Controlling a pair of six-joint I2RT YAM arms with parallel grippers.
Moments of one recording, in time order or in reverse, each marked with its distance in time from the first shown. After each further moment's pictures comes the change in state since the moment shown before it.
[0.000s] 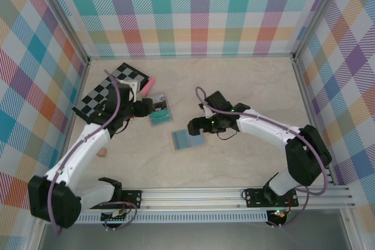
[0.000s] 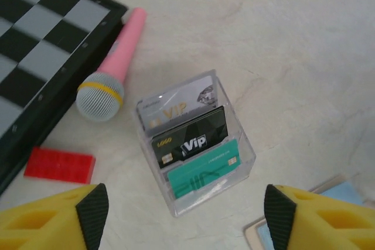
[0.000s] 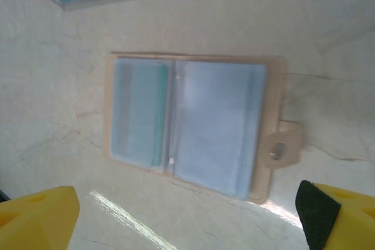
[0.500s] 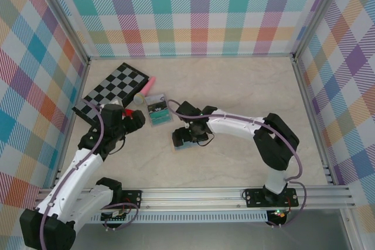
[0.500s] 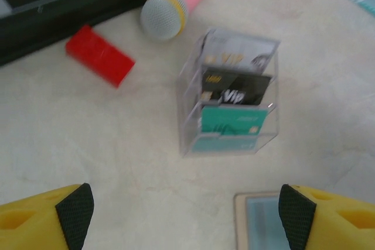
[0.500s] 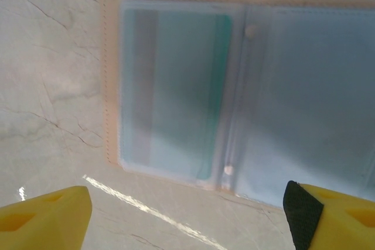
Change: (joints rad) left arm 0.012 -0.256 -0.227 -0.101 -0.057 -0.391; right arm 0.190 0.274 0.230 -0.135 0.120 0.130
